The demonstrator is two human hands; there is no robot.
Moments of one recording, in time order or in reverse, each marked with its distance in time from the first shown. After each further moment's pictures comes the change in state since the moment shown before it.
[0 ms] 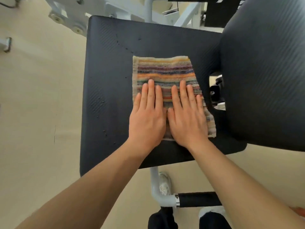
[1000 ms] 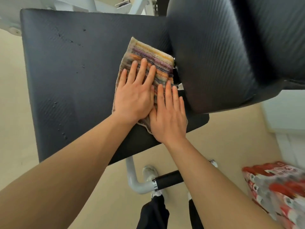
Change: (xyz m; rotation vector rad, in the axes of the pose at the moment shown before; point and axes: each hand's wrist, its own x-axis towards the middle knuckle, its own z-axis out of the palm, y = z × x) left_hand 0.057 0.046 0.011 -0.034 0.027 0.255; right_hand -0.046 0.021 0.019 0.050 0.086 0.288
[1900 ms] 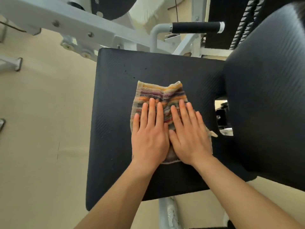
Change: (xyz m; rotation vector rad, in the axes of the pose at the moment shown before) left_hand -0.042 -0.050 -0.013 -0.052 0.024 -0.390; right_hand 0.067 -0.050 -0.025 -0.018 -0.136 -0.360
